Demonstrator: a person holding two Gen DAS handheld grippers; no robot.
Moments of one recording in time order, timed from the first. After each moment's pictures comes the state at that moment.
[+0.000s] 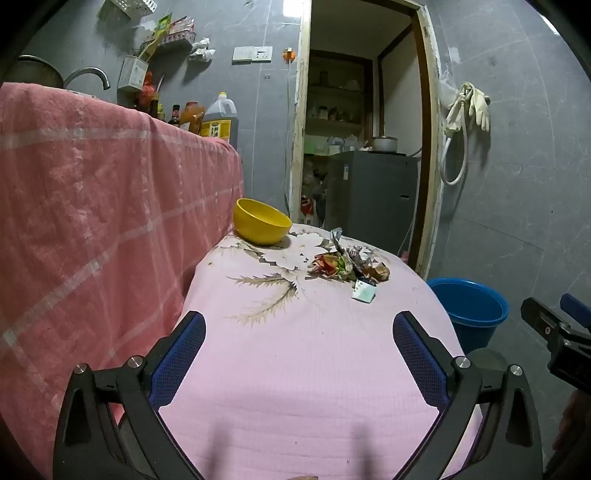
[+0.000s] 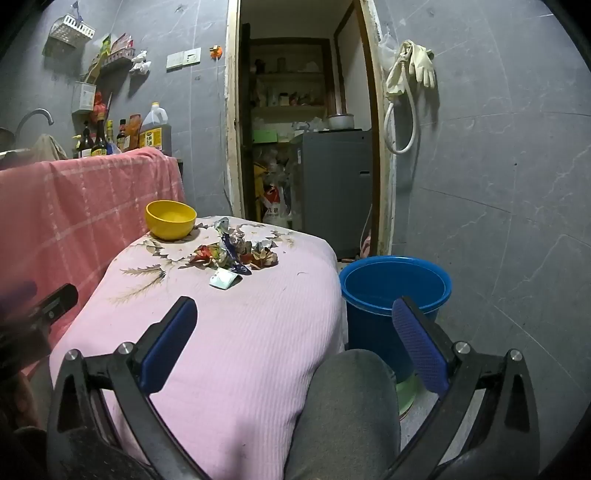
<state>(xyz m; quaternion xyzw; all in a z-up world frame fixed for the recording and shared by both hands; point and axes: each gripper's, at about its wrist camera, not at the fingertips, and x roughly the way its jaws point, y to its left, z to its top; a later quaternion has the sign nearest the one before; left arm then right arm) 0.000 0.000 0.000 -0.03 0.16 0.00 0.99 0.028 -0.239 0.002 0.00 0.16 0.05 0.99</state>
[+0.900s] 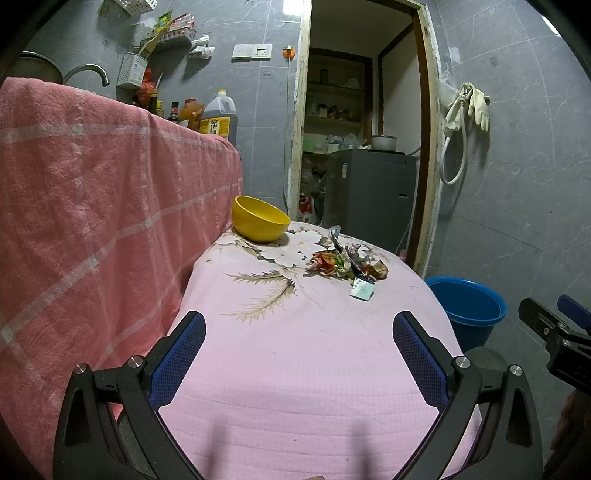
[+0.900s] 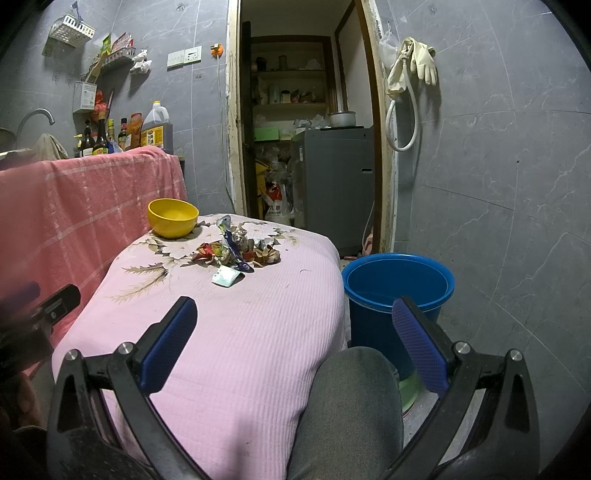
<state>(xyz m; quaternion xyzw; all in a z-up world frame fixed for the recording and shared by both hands) -0.005 -0.003 0.000 -0.03 0.16 0.00 0.99 0.029 -0.238 0.002 0.01 0.17 0.05 0.98</state>
